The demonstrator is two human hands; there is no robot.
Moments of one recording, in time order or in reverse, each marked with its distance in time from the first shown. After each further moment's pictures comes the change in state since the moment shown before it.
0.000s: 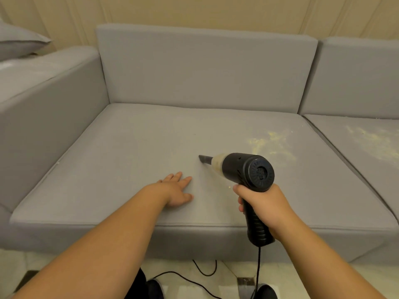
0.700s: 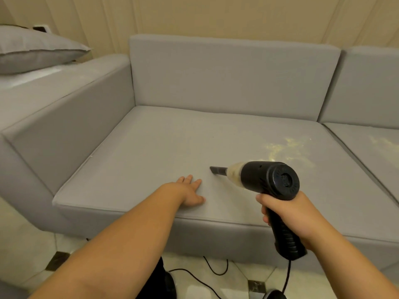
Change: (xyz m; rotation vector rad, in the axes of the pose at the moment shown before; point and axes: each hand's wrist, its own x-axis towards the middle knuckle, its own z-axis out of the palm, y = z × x) left_hand -0.030 -0.007 0.005 -0.046 -0.045 -0.106; right_hand -0.034 -0.010 -0.015 -0.029 -0.112 -0.014
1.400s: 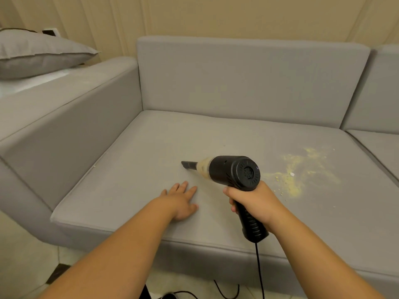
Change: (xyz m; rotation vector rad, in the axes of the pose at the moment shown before) left_hand 0.024 -0.049 -0.003 -0.005 0.081 -0.022; right_hand 0.102 -0.028 0.081 -0.058 -0.171 -0.064
